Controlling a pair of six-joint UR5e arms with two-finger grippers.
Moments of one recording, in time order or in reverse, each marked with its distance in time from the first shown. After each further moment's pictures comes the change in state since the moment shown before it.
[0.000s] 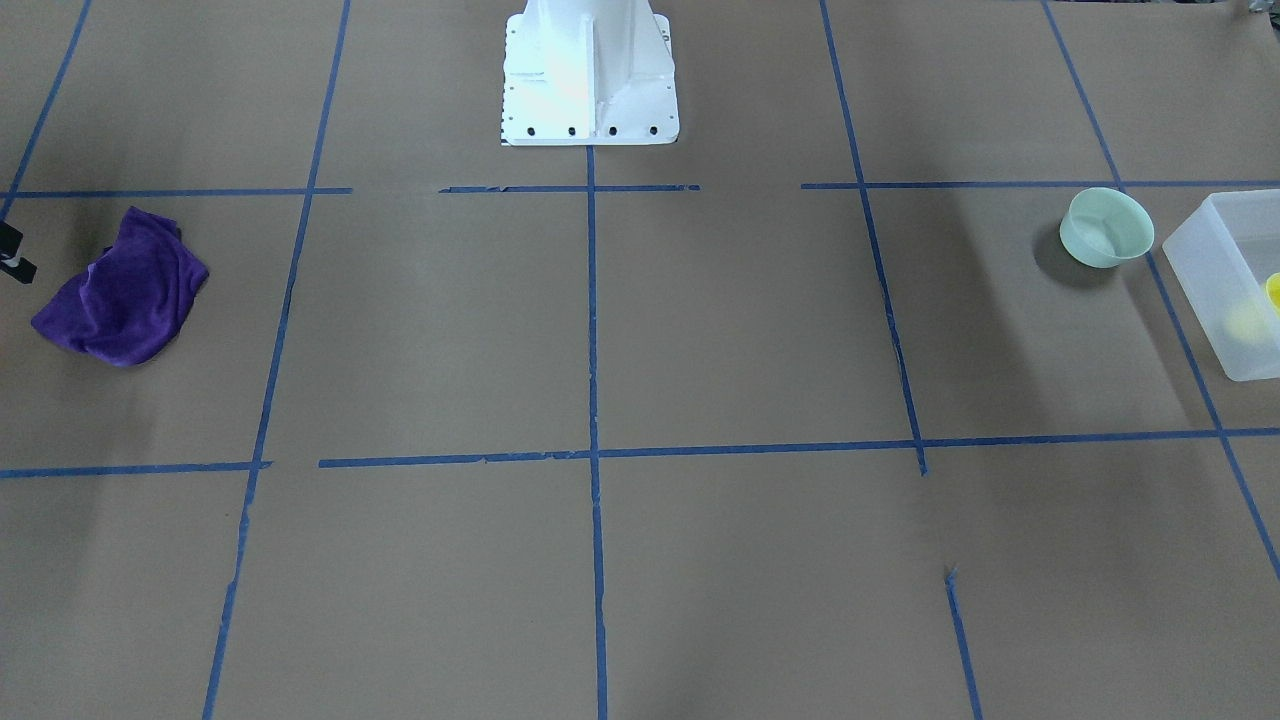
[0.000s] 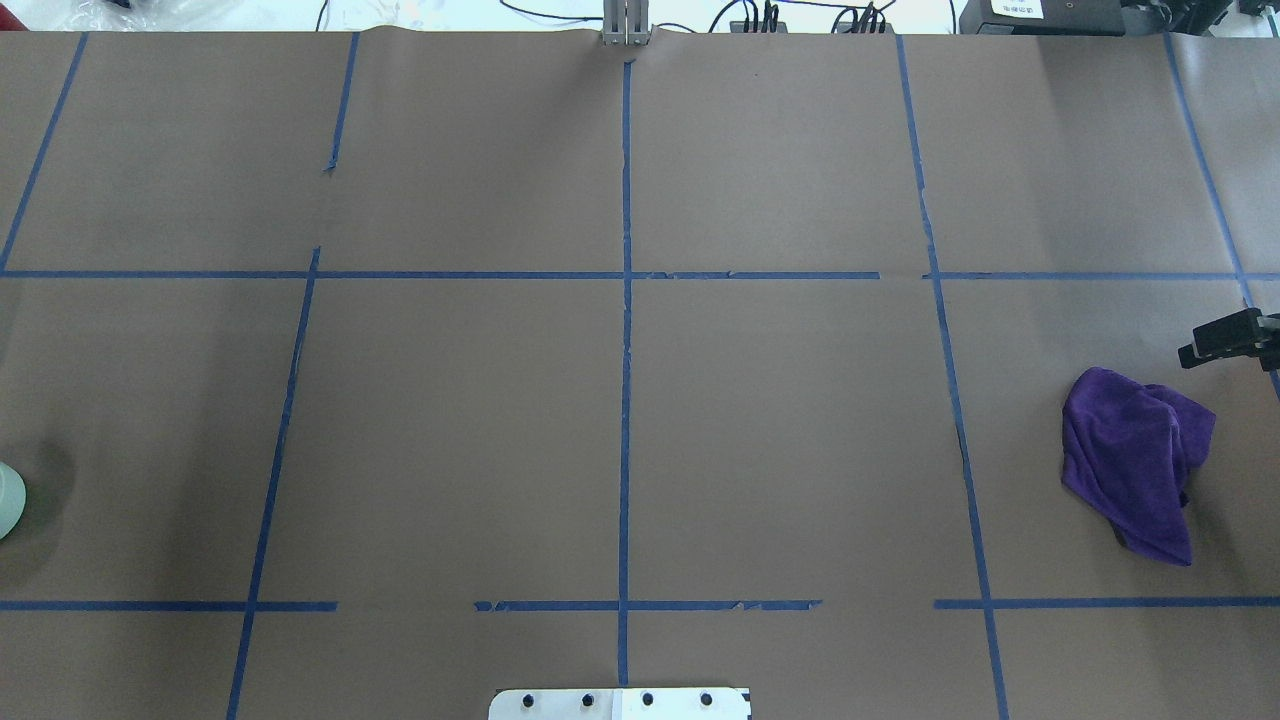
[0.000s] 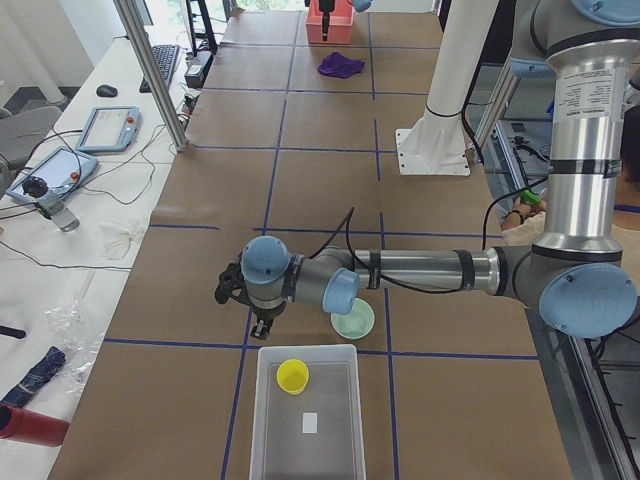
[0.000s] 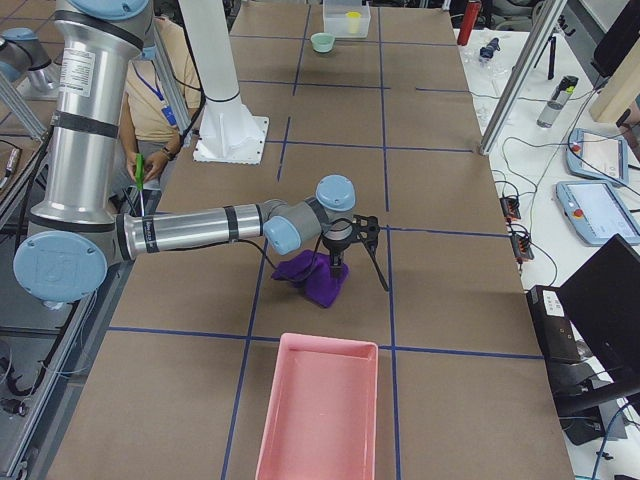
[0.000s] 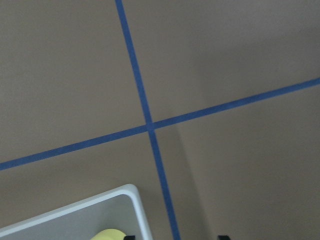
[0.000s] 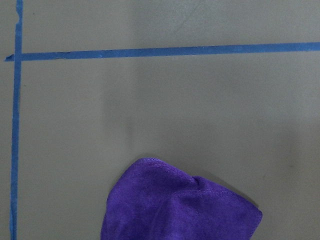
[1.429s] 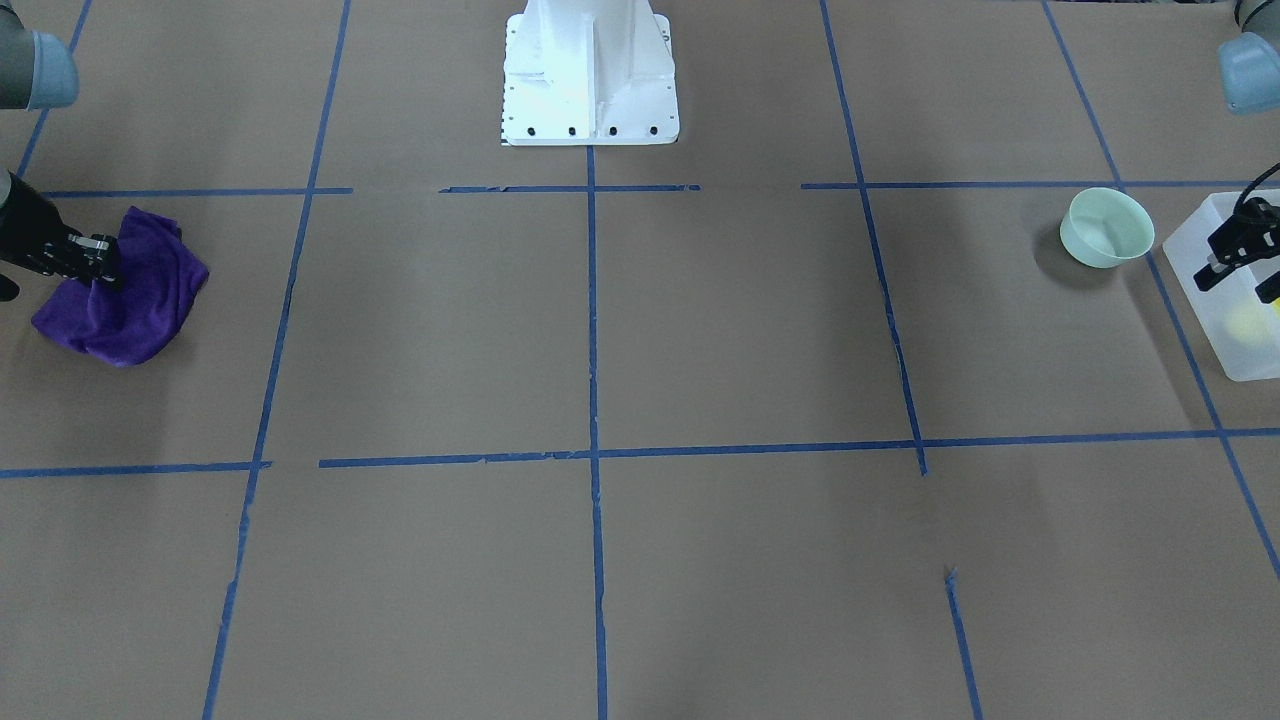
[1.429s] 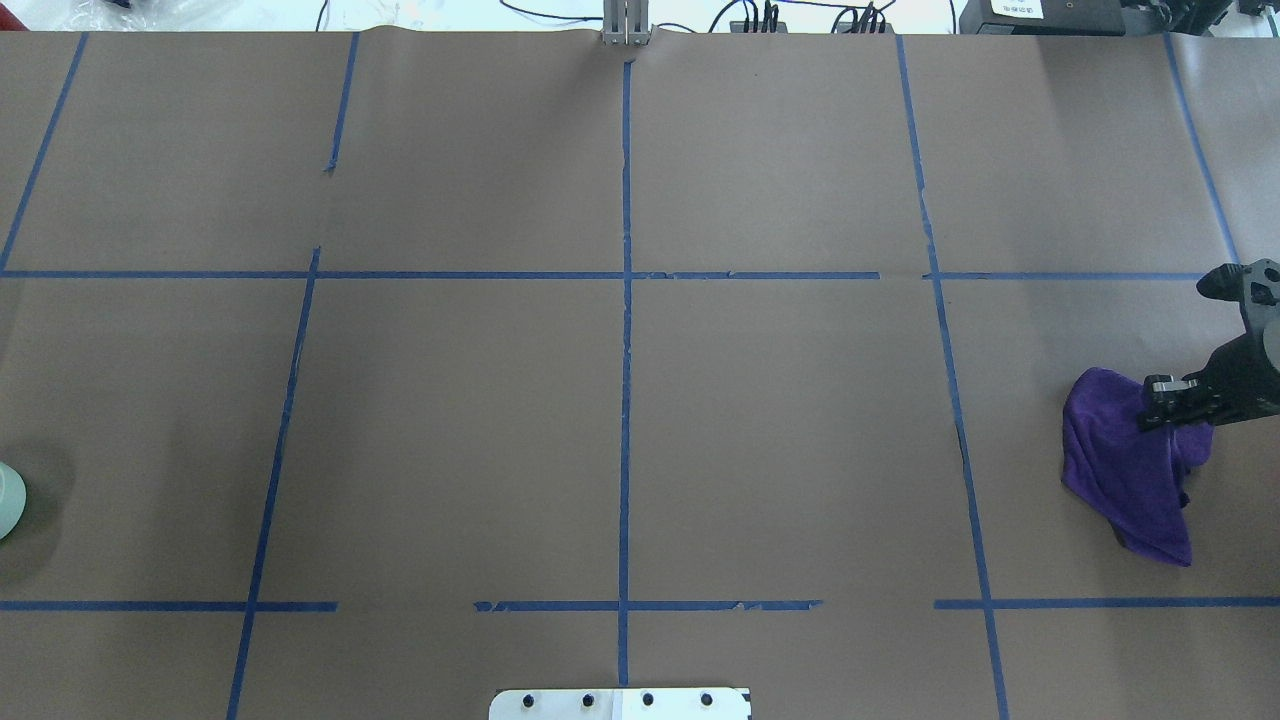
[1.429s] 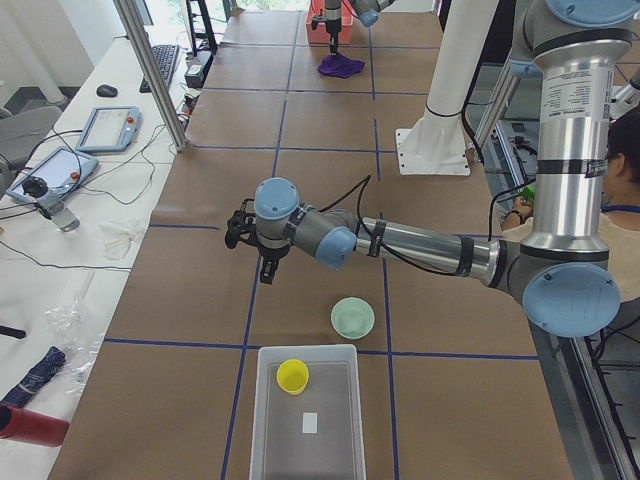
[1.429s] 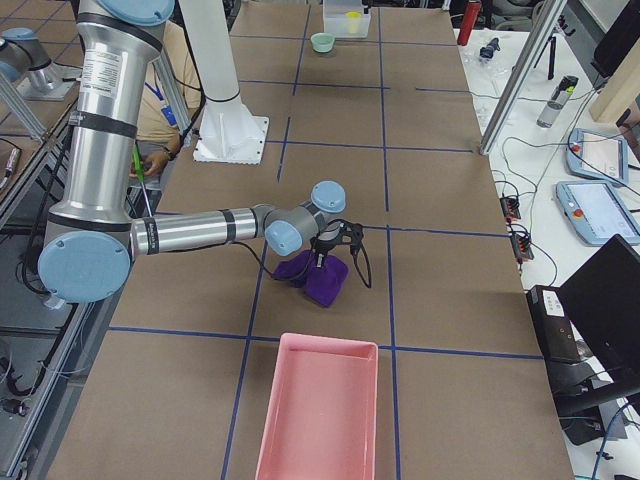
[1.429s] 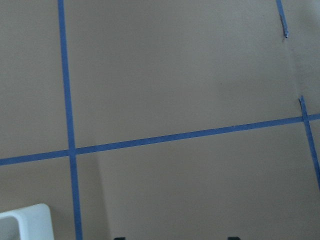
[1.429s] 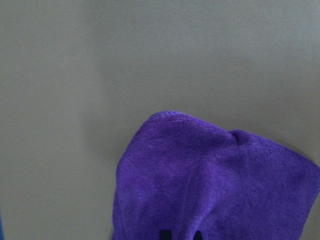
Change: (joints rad) left arm 0.156 0.006 -0.114 -0.135 0.003 -0.331; right arm -0.153 -0.001 -0.024 0.049 -0.028 0.198
